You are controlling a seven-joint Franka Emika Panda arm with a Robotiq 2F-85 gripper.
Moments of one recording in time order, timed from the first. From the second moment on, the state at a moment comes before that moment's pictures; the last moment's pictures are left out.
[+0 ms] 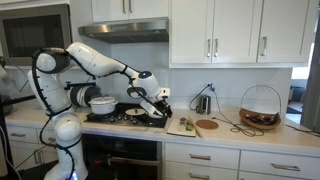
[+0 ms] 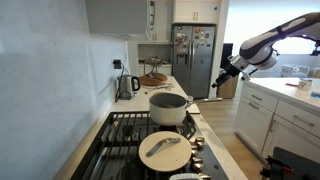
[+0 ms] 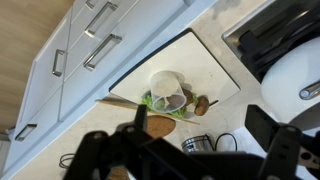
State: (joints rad) arm 0.15 -0.25 -0.45 -2.43 0.55 2.67 -0.76
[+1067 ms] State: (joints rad) arm 0.32 -0.06 -0.53 -2.32 1.70 2.92 -1.86
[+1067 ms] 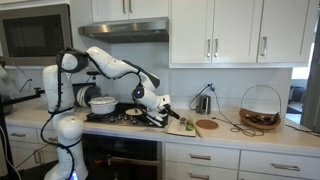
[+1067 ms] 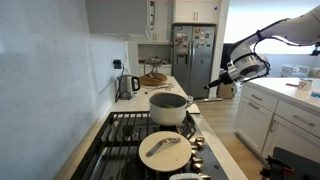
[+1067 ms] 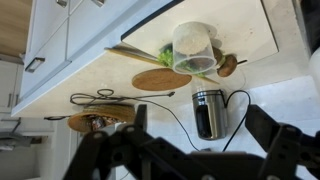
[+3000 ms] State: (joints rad) arm -0.09 0.13 -0.40 -2.43 2.14 2.20 -2.57
